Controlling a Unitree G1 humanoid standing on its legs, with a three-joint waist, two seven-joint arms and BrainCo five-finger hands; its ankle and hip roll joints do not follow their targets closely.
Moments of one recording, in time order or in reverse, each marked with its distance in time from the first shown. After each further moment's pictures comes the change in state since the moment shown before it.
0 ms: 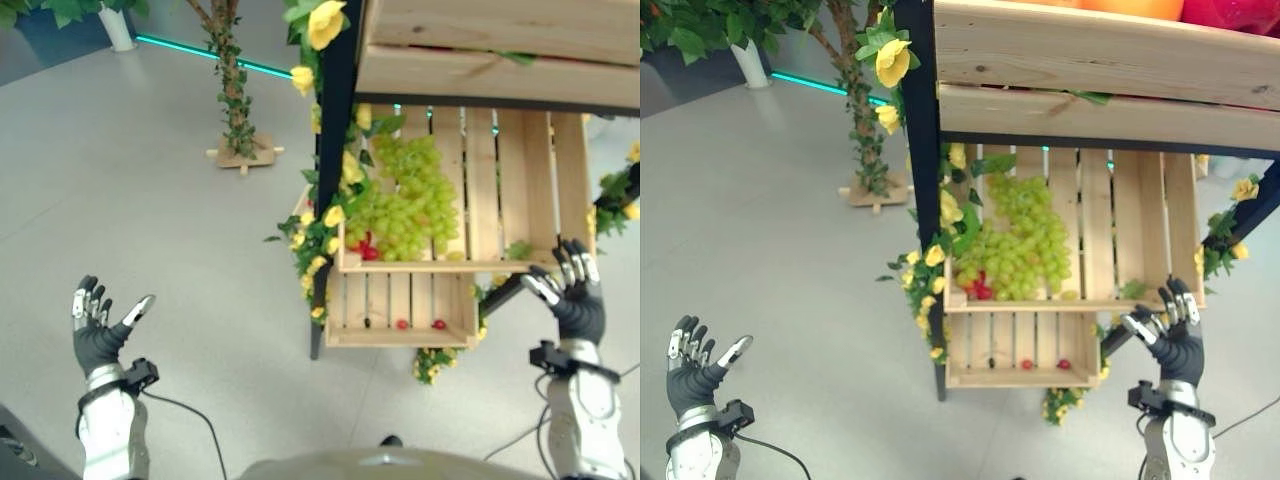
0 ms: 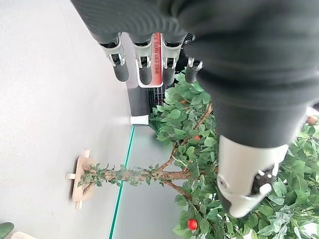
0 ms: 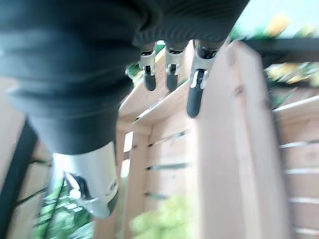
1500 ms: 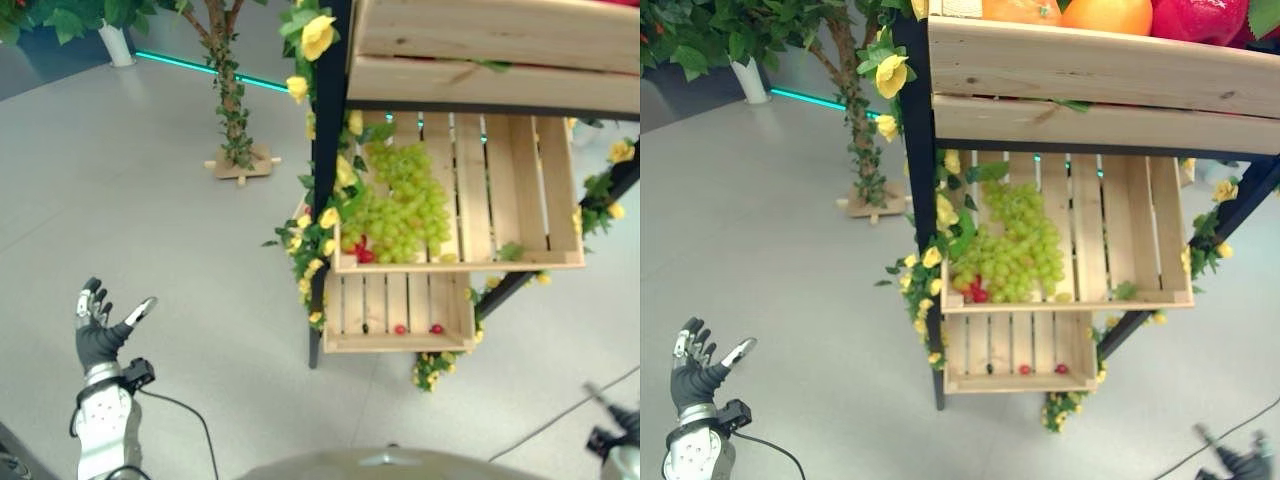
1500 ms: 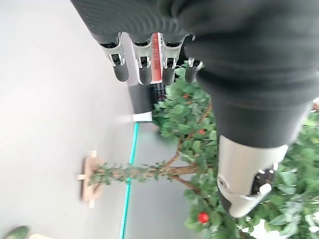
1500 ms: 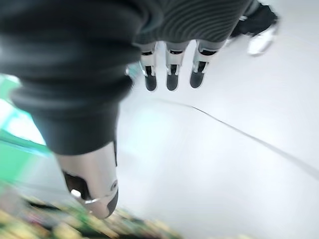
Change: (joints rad) left arm -0.052 0.067 -0.042 0.192 0.023 0.002 -0.027; right arm -0.179 -0.225 0.074 1.159 -0.094 0.130 -0.150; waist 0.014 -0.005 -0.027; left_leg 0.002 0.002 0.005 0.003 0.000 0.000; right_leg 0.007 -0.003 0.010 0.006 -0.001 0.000
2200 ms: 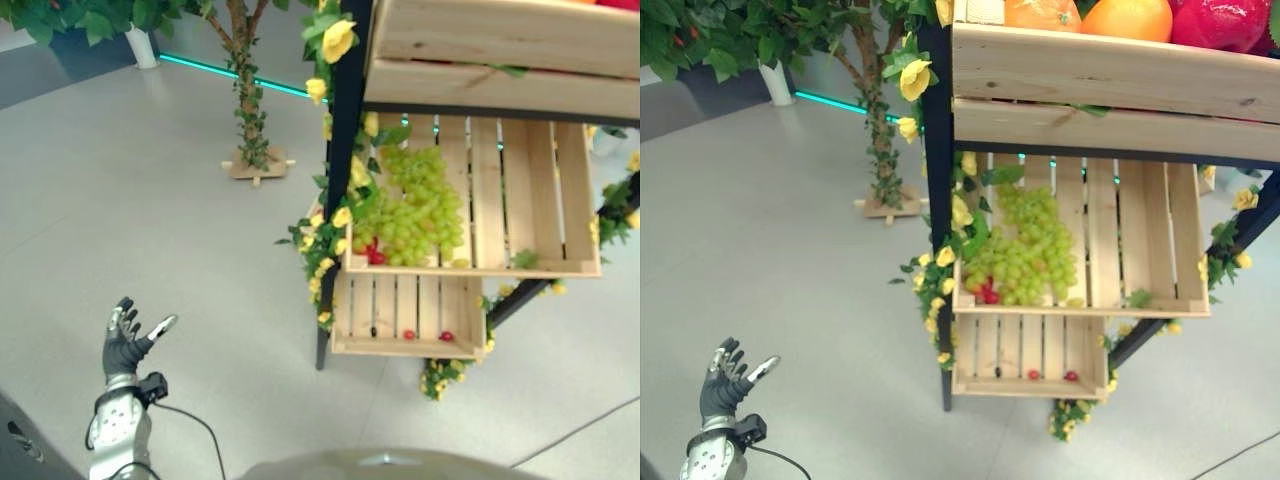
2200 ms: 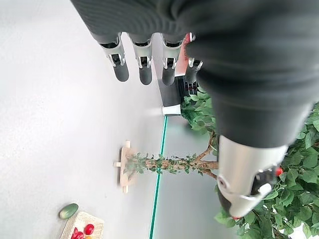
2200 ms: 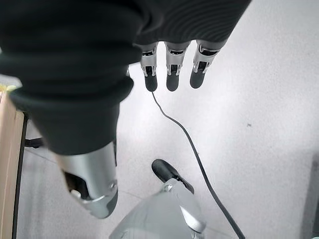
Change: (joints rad) left arm -0.018 -0.018 -0.008 0.070 -0.005 0.069 -0.095; right arm -0.025 0.185 0.142 0.235 -0.237 0.165 0.145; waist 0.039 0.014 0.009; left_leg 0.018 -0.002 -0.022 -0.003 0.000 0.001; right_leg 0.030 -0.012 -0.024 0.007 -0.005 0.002
